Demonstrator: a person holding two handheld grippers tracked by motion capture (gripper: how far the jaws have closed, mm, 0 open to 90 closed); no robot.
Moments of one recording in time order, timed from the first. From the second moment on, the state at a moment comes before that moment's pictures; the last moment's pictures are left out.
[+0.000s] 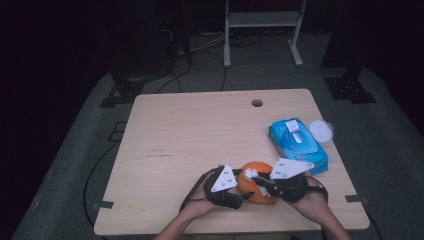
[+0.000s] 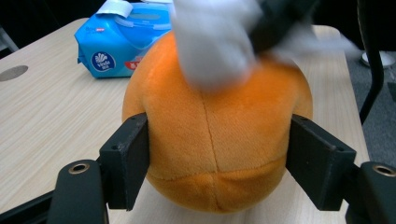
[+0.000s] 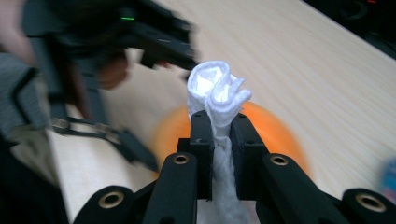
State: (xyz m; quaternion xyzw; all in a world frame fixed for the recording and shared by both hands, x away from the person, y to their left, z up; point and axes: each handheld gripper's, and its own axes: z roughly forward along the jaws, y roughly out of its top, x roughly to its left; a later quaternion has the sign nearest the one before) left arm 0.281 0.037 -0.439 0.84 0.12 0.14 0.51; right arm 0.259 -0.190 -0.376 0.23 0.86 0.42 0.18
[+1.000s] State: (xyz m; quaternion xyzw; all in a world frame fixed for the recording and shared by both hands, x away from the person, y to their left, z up) left arm 0.291 0.043 -0.436 0.84 0.15 0.08 0.52; right arm 0.269 -0.203 -0.391 0.27 0.85 0.42 0.17
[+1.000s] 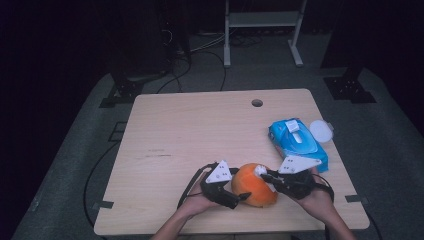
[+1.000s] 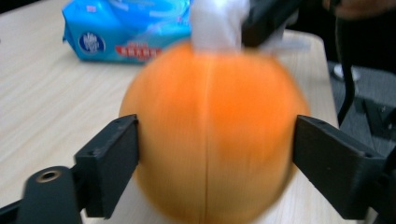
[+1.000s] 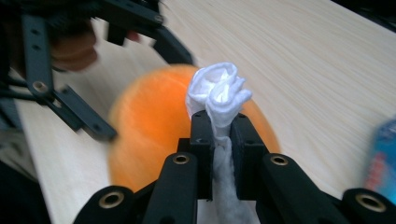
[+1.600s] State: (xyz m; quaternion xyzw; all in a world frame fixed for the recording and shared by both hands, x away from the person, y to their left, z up) left arm 0.292 0.051 -0.434 0.84 0.12 0.09 0.52; right arm 0.266 -0.199 -0.394 0.25 0.86 0.42 0.14
